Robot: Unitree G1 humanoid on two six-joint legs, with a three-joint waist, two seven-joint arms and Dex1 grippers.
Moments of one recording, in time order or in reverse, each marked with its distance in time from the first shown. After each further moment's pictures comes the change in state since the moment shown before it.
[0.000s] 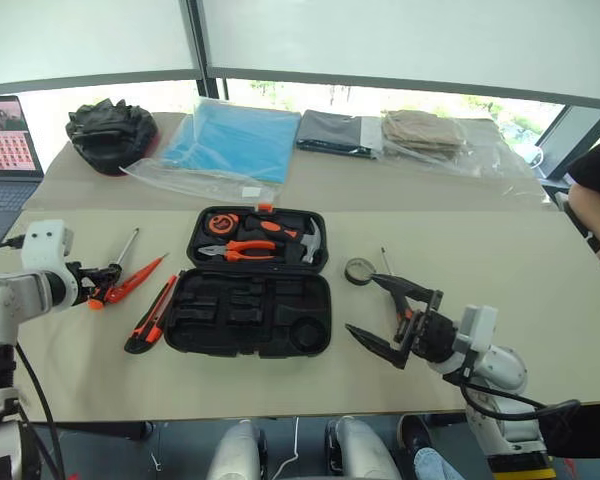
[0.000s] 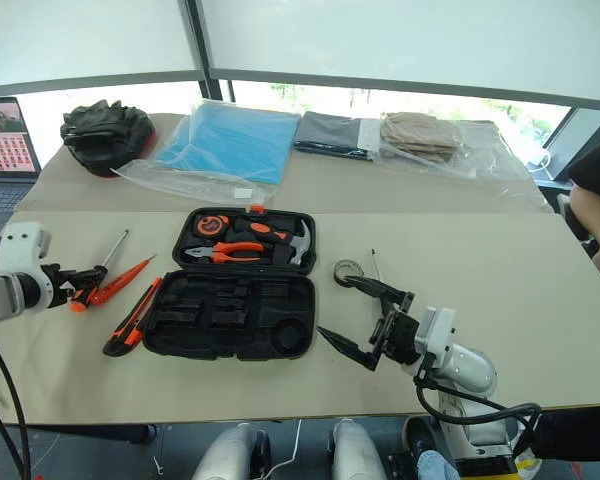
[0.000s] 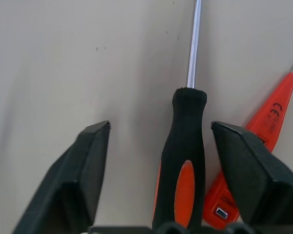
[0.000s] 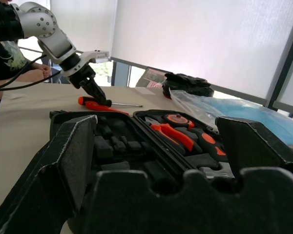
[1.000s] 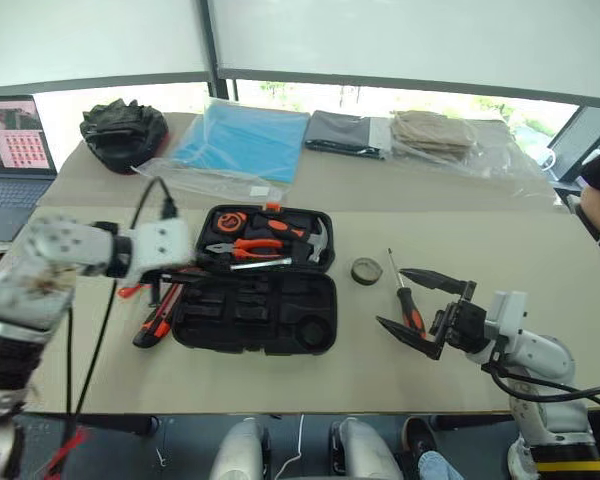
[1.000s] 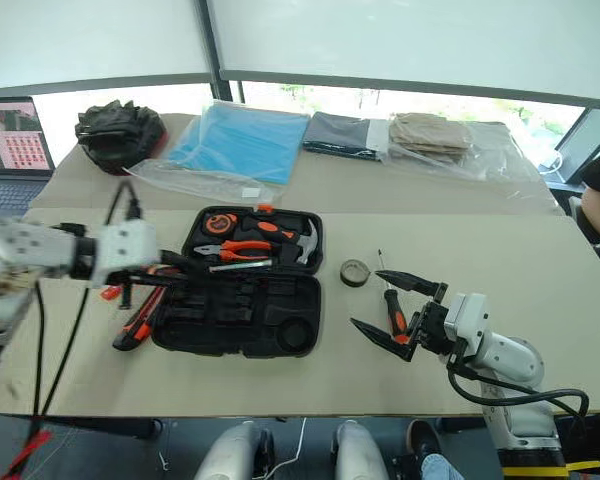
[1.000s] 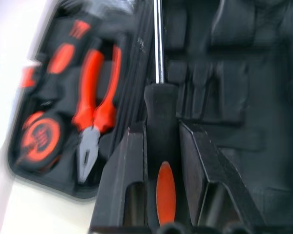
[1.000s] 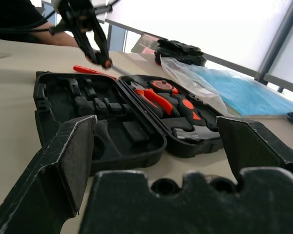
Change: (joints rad) left arm -0.115 0.062 -0.509 -0.213 0.459 -1.026 -0.942; right arm -0.013 -0.169 -0.102 0.052 0.026 0.061 0.032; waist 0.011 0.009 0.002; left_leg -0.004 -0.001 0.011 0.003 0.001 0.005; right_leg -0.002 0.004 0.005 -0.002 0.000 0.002
